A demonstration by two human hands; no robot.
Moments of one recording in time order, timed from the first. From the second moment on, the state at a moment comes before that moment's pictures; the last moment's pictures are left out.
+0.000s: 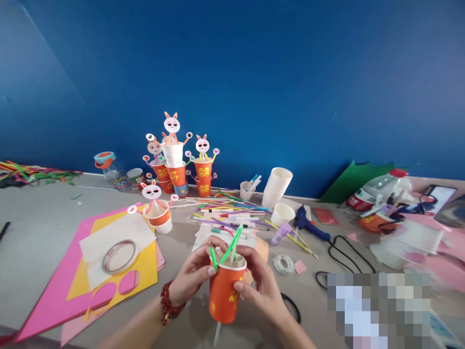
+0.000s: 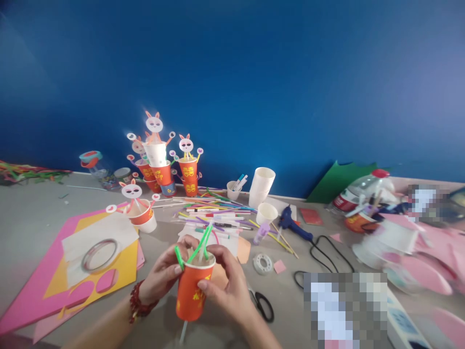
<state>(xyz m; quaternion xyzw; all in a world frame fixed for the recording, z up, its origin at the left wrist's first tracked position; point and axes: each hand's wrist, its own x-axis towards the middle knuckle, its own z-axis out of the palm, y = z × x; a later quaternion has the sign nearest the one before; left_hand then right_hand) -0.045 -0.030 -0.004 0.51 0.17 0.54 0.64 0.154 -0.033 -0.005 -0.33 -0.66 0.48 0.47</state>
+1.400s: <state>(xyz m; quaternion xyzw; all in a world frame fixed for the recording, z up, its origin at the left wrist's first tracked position) -0.018 -0.033 -0.023 0.21 0.17 0.50 0.82 0.152 -0.037 0.006 -0.45 -0.73 0.26 0.44</state>
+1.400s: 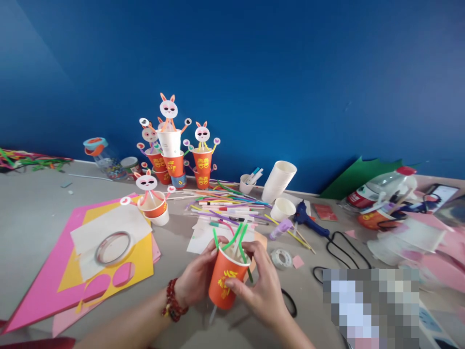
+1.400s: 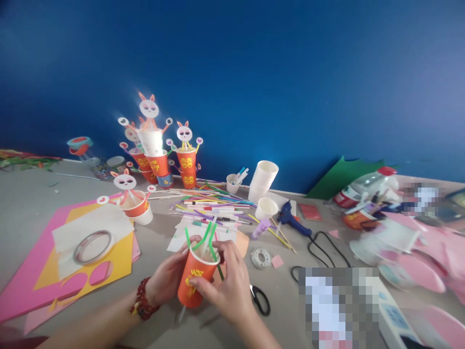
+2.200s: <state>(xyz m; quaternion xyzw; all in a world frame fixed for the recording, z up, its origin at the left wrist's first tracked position) -0.015 -0.041 -0.032 0.28 0.13 0.38 0.87 0.170 -0.016 0.015 -0.32 -0.72 0.46 0.41</state>
